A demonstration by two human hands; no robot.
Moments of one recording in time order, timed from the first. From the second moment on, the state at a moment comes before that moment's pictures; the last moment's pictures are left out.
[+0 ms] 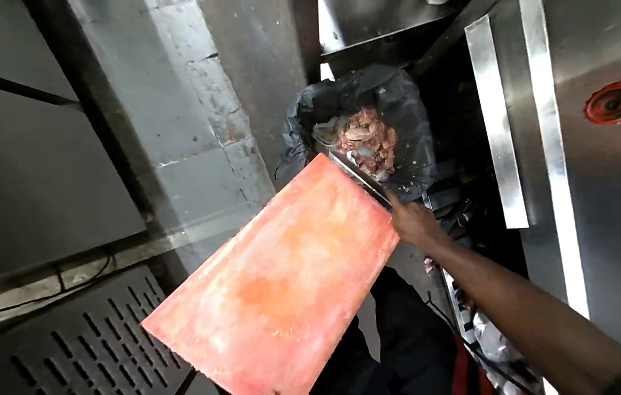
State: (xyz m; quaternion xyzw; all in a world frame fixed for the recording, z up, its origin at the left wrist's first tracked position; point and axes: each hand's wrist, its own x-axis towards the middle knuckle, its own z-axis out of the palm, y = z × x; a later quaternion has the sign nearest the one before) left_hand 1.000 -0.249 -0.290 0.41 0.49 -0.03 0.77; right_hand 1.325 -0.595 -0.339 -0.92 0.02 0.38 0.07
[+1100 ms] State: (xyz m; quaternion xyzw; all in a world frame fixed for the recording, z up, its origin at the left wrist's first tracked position) left_hand 1.048 -0.248 -0.276 0.42 0.52 -0.07 0.75; right_hand 1.111 -0.491 -0.256 -0.89 -0.18 0.34 0.23
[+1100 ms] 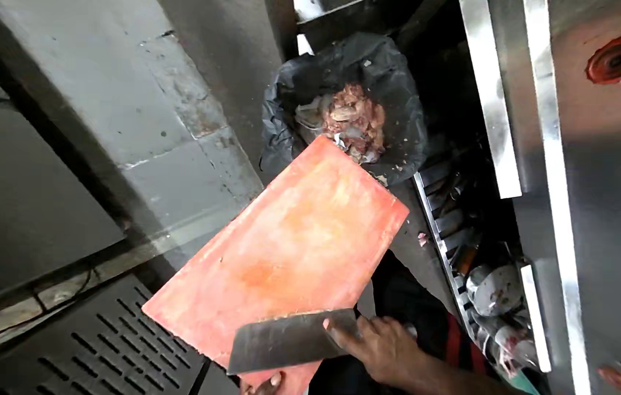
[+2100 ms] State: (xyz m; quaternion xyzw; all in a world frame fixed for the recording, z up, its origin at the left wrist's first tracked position) left_hand 1.068 -0.233 -0.267 0.38 0.55 -0.01 0.74; right_hand 1.168 -0.445 -0.273 -0.87 -0.27 0.37 0.21
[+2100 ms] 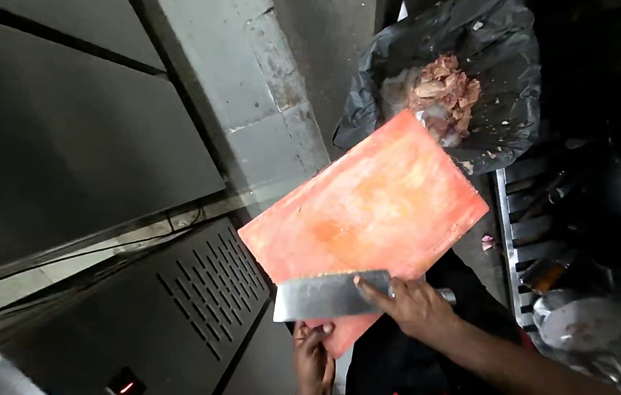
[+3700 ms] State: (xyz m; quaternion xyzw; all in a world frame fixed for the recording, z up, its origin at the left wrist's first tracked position) left_hand 1.054 -0.257 -0.262 0.36 0.56 0.03 0.74; right_hand 1.272 -0.516 -0.295 -0.94 0.03 0.27 0.22
